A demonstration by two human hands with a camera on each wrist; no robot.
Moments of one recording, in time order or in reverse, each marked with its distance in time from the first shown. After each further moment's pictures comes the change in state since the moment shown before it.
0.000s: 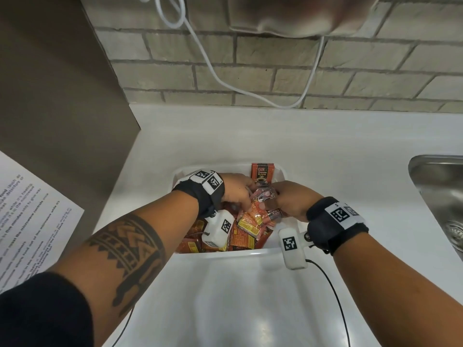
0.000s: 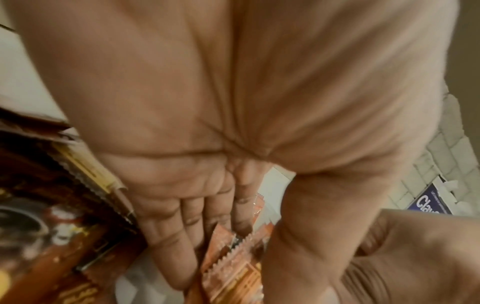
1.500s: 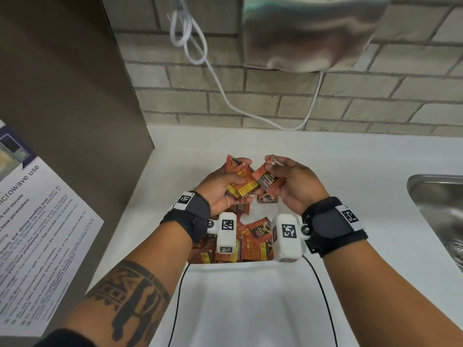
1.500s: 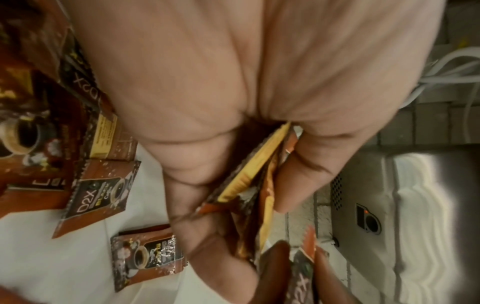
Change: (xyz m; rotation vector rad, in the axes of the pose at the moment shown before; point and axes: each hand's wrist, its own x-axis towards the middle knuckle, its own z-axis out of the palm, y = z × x) left_hand -0.044 -0.030 -0.015 -1.238 0.132 0.499; right_hand -0.025 -0.072 0.000 1.007 0.266 -0.307
